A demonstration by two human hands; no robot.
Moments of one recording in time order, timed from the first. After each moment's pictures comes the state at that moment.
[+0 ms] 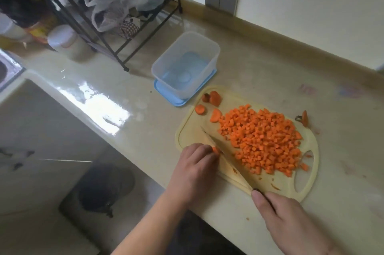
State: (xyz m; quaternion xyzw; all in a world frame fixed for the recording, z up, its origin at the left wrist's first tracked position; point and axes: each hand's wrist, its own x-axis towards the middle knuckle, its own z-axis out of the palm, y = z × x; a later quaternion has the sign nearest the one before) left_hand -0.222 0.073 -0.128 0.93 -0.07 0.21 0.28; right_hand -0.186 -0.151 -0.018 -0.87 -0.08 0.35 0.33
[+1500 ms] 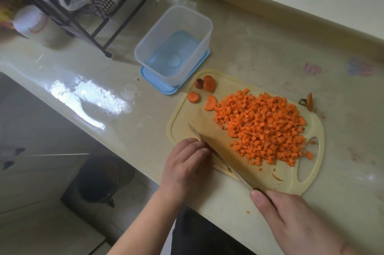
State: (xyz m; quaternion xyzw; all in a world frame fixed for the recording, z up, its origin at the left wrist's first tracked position) left_hand -0.231 0.076 -0.124 0.92 -0.05 0.21 0.32; right_hand -0.190 -0.158 -0.027 -0.87 -0.13 0.34 0.32
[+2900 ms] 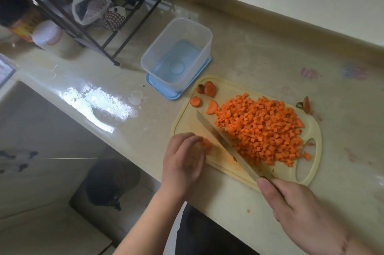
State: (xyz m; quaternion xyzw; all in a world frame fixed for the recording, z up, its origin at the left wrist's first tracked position) left_hand -0.223 0.074 -0.105 0.90 0.07 0.25 0.35; right_hand -0.176 -0.160 -0.010 -0.88 -0.10 0.32 0.34
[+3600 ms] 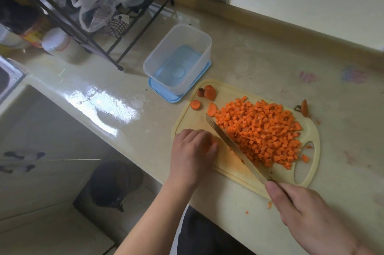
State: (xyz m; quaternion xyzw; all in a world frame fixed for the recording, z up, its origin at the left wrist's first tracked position) left_hand -0.196 0.065 -0.100 0.94 0.08 0.16 0.27; right_hand -0.171 -0.173 -0.003 -0.88 -0.08 0.33 0.33
